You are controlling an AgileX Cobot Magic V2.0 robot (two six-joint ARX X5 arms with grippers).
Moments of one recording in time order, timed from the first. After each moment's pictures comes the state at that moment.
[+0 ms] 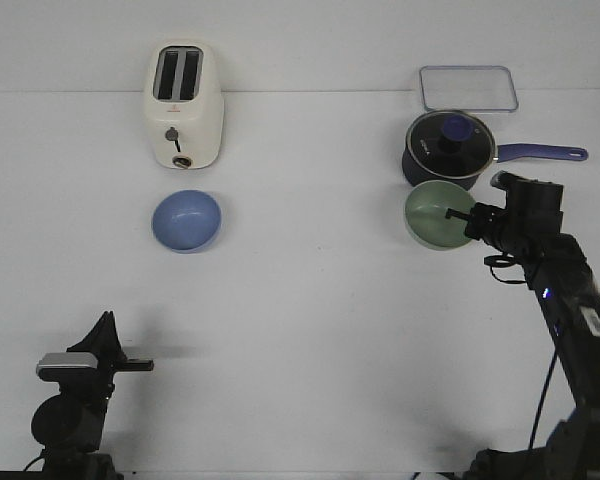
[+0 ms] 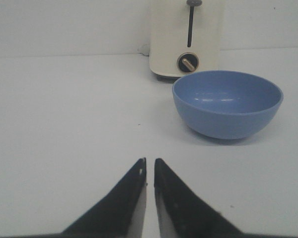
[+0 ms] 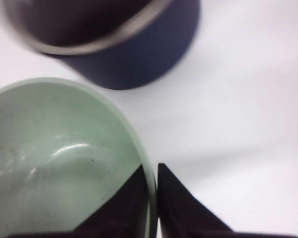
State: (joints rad) left arm -0.04 0.00 0.03 0.04 -0.08 0.04; right arm -0.11 1.48 1.18 -0.46 -0.22 0.30
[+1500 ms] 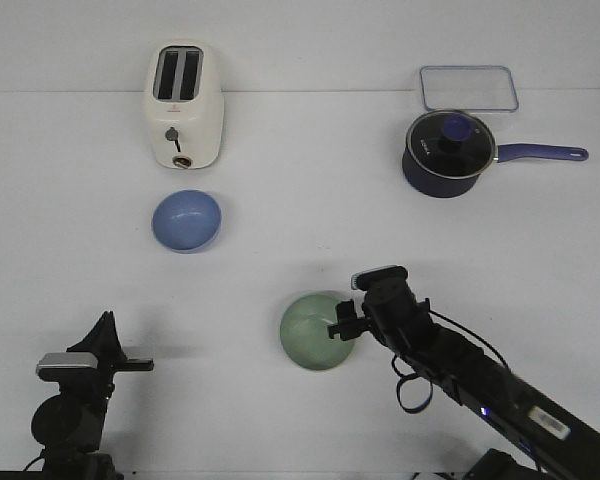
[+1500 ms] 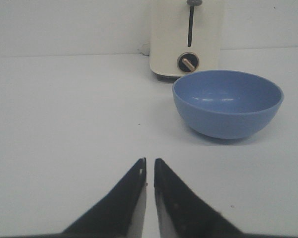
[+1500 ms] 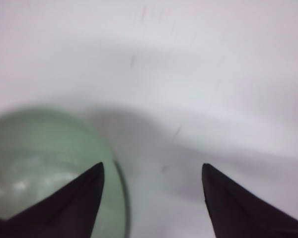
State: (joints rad) left arm -0.04 0.00 0.03 0.04 -0.08 0.04; right arm 0.67 1.18 0.77 -0.36 0.13 0.41
